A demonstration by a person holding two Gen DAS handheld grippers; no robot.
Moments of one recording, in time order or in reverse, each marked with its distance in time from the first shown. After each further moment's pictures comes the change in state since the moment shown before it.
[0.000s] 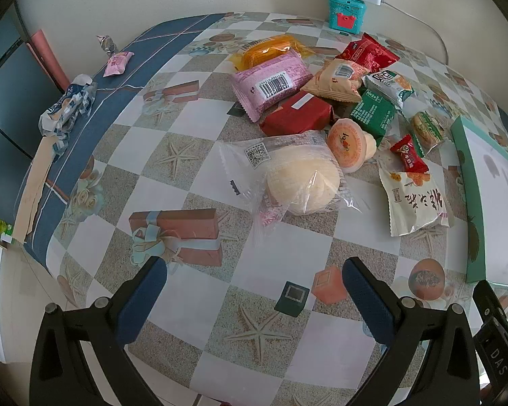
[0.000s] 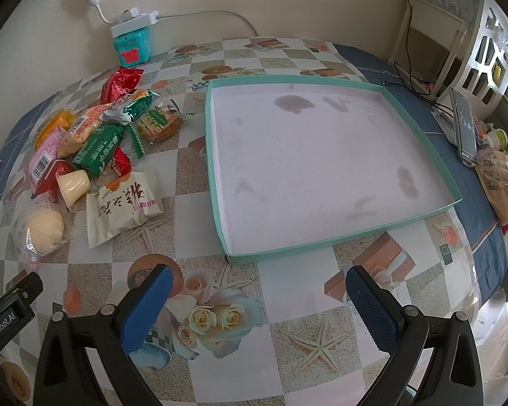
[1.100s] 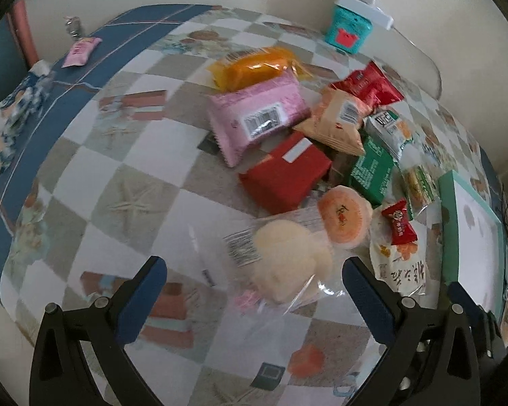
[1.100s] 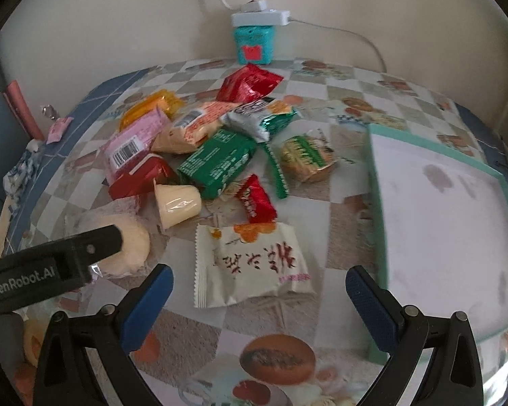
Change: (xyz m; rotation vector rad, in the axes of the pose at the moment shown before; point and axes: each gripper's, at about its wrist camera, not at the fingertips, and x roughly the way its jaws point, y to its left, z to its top) left arm 0.038 0.013 0.060 -0.070 0.029 -0.219; right arm 0.031 0.098 0.037 -0.288 -0.076 0.287
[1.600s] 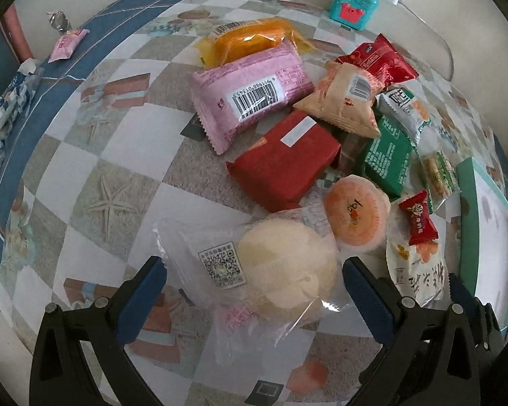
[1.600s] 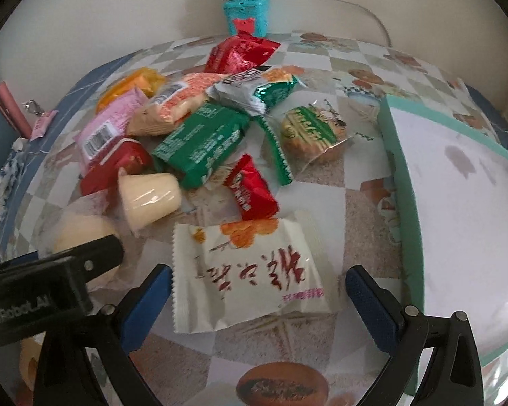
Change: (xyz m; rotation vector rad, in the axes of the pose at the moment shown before) left arm 0.026 -0.011 0.003 0.013 0.067 0.044; right arm 0.039 -0.005 0.003 0.038 0.075 -0.005
